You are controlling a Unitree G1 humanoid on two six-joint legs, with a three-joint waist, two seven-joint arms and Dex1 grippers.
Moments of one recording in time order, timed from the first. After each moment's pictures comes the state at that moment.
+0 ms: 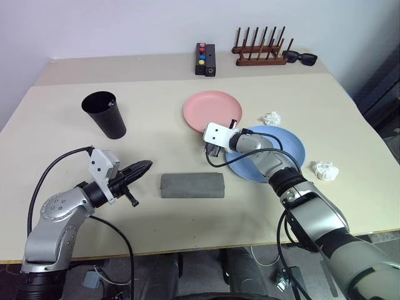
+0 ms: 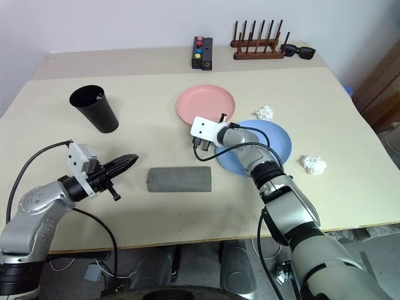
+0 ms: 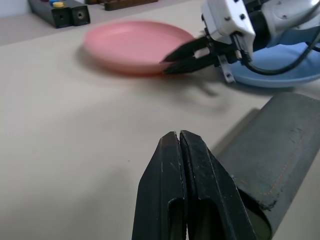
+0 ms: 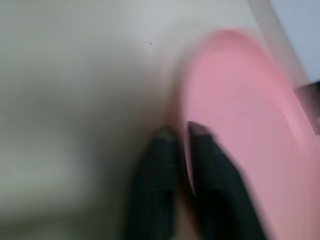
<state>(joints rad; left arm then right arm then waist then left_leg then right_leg) 0.02 0.56 0.22 -0.33 -0.47 0.34 -0.80 -0.93 -0.27 0.41 0.87 -0.35 -0.24 0.46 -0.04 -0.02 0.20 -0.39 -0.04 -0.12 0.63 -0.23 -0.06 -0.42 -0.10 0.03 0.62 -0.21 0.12</state>
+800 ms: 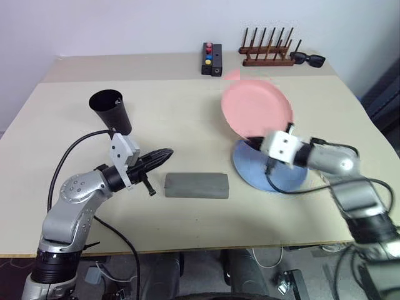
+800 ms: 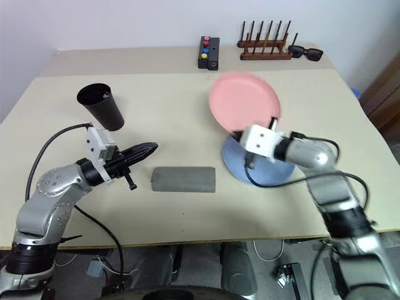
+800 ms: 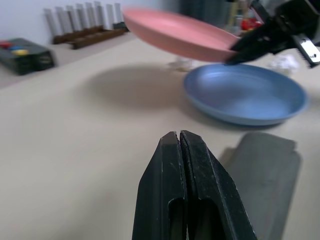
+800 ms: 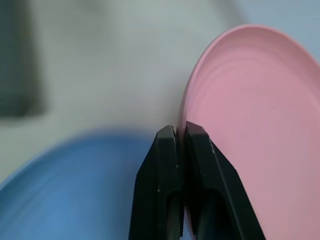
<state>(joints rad) -0.18 0.54 0.07 -0.32 -0.47 0.36 -0.83 -0.24 -0.81 0.01 -0.24 0.05 0.13 0.88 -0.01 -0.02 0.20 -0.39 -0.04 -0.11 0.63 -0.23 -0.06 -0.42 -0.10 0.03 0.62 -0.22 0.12</state>
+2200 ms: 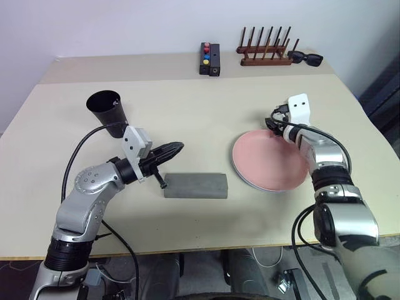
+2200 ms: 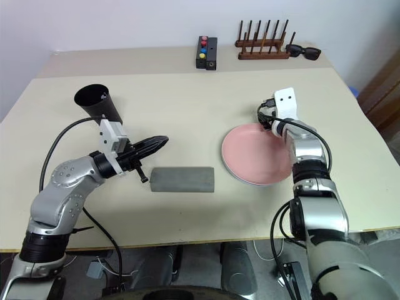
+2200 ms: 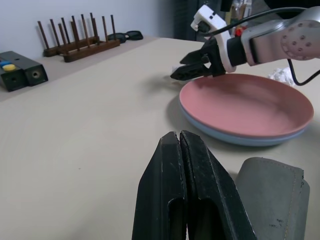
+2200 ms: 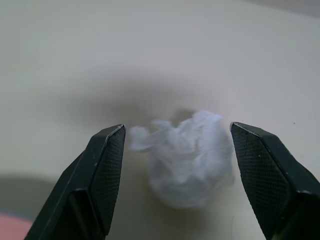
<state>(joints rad) -0.23 0.51 0.03 -0.35 -0.47 0.39 -0.74 -0.94 -0.45 -0.10 0.97 0.04 0.23 0.32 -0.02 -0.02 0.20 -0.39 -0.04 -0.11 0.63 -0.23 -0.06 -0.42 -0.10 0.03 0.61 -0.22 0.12</state>
